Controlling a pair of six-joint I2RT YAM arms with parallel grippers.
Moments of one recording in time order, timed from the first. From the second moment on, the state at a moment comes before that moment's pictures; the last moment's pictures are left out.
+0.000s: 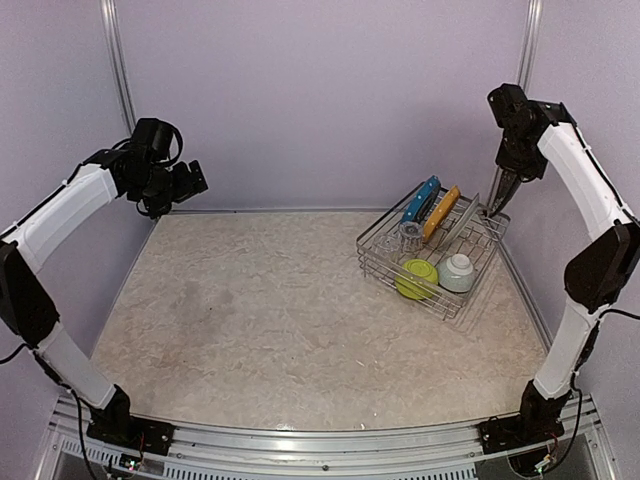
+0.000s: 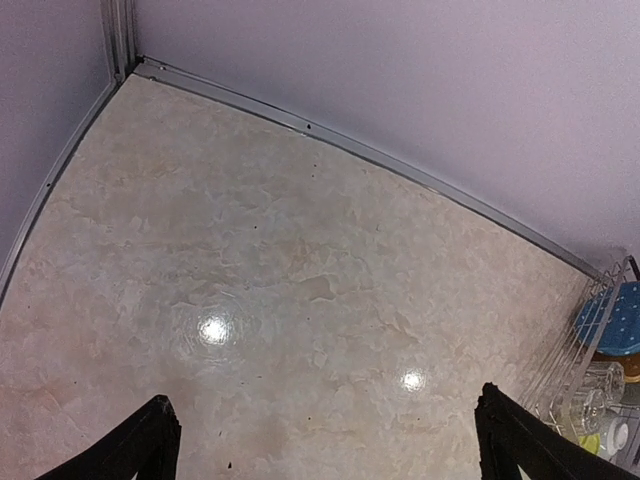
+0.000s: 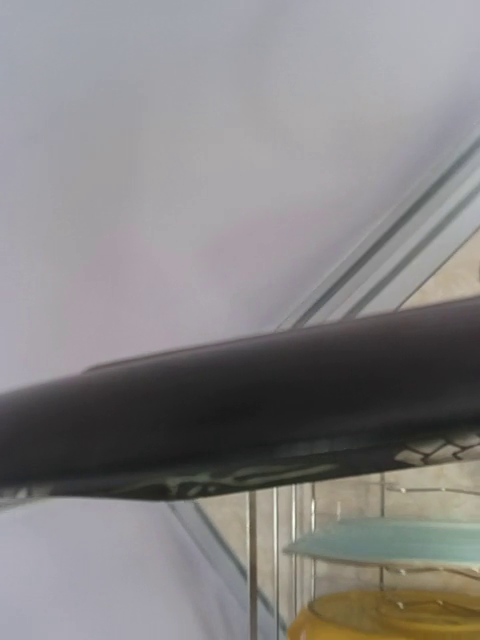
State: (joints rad) left arm -0.29 1.58 1.62 -0.78 -0.19 -0.62; right arm 0.19 1.83 2.21 -1.28 0.75 0.66
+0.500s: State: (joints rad) left arm -0.32 1.34 1.39 -0.44 -0.05 -0.47; right arm 0.32 1.48 1.89 -0.84 0.28 0.20
